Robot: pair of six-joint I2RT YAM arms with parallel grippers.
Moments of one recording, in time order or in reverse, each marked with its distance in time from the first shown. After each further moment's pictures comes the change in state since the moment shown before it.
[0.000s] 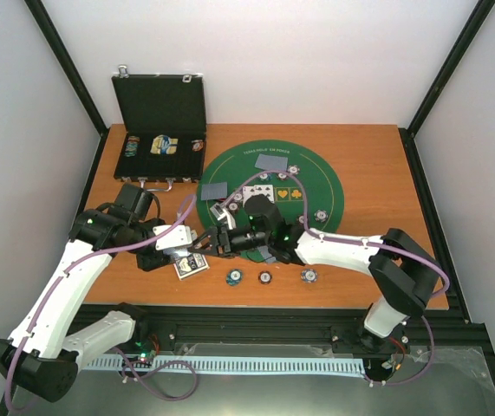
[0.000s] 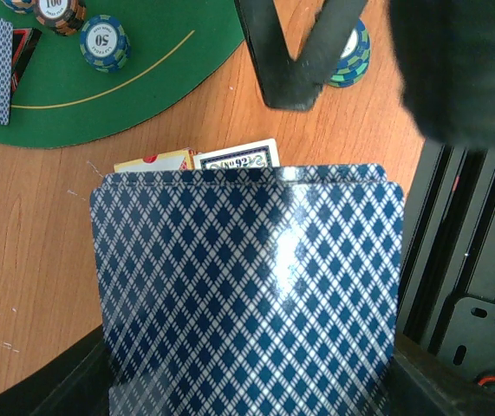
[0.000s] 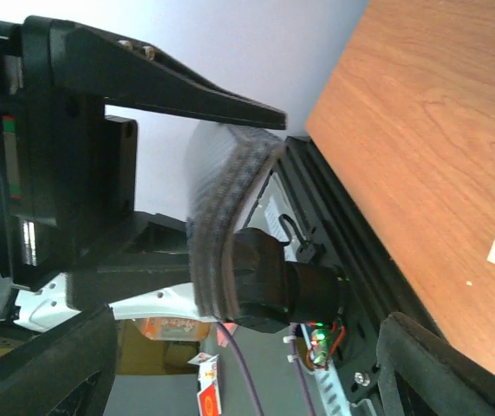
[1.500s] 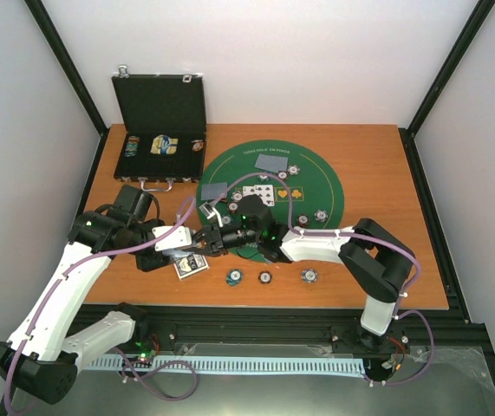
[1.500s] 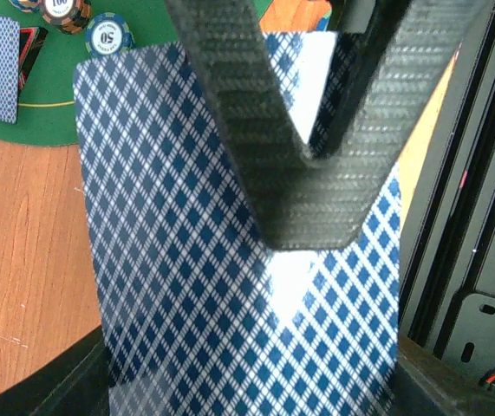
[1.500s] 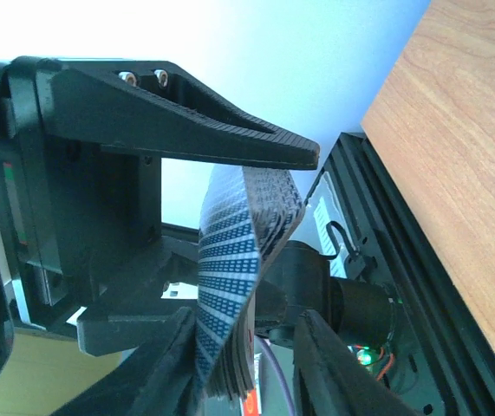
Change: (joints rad) left arm 0.000 -0.016 -0.006 0.005 -0.014 0.007; right arm -0.001 0.191 0.056 0.297 -0.120 0.156
